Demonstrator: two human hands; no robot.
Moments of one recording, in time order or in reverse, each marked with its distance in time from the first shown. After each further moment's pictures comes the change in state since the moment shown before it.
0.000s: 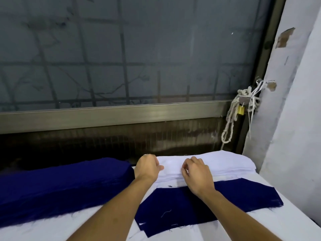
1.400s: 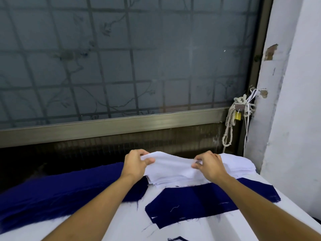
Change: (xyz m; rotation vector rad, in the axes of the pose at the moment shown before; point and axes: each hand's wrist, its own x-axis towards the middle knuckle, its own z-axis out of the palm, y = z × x) left_hand -0.038 -0.035 -0.093 -0.461 0.093 0.078; right_hand 0.008 0.013 -0.057 0.206 -0.093 0.112
